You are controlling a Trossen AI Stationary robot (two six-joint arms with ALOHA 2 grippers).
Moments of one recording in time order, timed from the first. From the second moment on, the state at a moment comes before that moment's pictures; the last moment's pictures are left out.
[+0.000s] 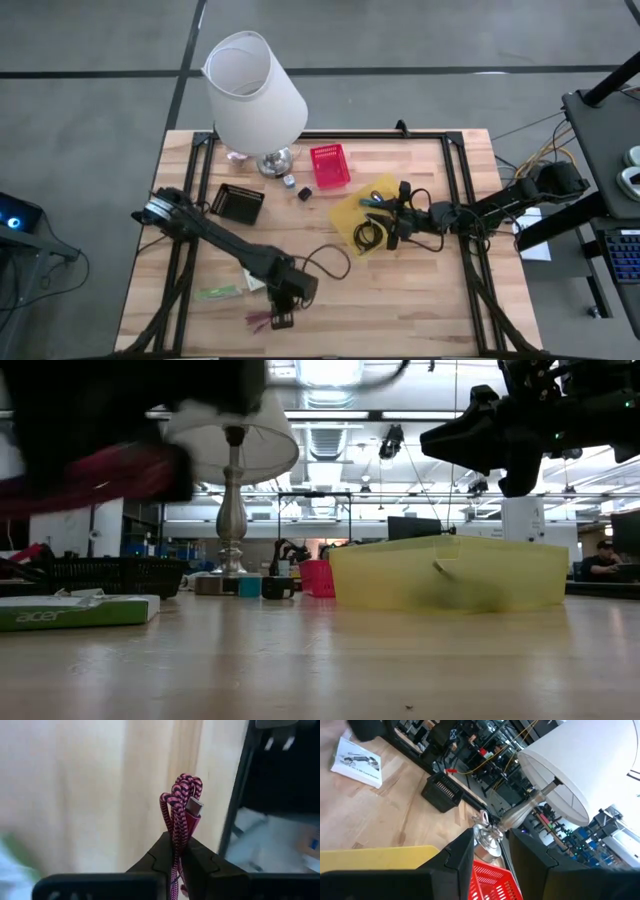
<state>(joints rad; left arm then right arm) -0.44 1.84 1.34 -0.69 0.37 -0.64 0.19 1.20 0.24 0.92 0.43 -0.72</state>
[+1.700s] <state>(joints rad) -0.02 1.72 1.27 0.09 -0.11 0.57 0.19 1.20 0.24 0.92 0.42 -0.74</state>
